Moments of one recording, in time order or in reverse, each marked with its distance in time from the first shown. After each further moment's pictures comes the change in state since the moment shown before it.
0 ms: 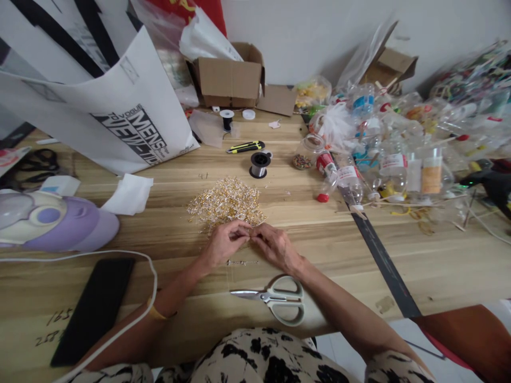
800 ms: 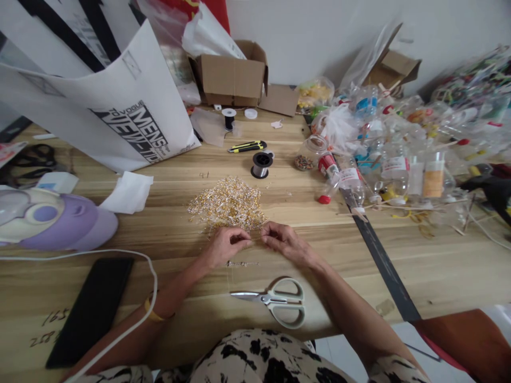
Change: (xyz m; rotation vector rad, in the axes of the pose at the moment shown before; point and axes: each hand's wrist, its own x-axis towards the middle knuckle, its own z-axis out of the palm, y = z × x) left_hand 0.001 -0.016 -0.006 0.199 -0.104 0.014; right_hand 0.007 -0.001 -0.032 0.386 -0.237 0.341
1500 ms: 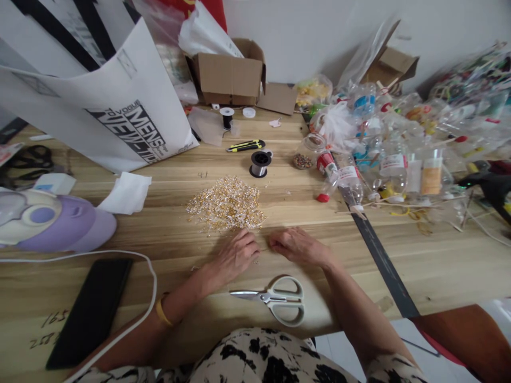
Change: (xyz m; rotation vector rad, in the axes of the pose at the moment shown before) left_hand -0.010 0.023 0.019 0.696 -0.112 0.502; right_hand -0.012 -0.001 -0.021 -0.854 -0.211 -0.030
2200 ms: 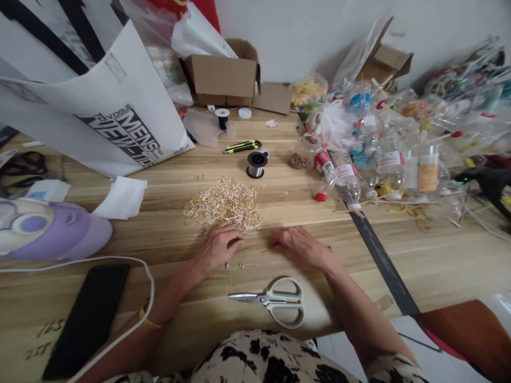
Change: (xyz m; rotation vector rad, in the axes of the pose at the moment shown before) left_hand -0.008 -0.036 -0.007 -0.186 0.168 -0.180; right_hand -0.002 -0.004 -0.009 -0.146 -0.126 0.157
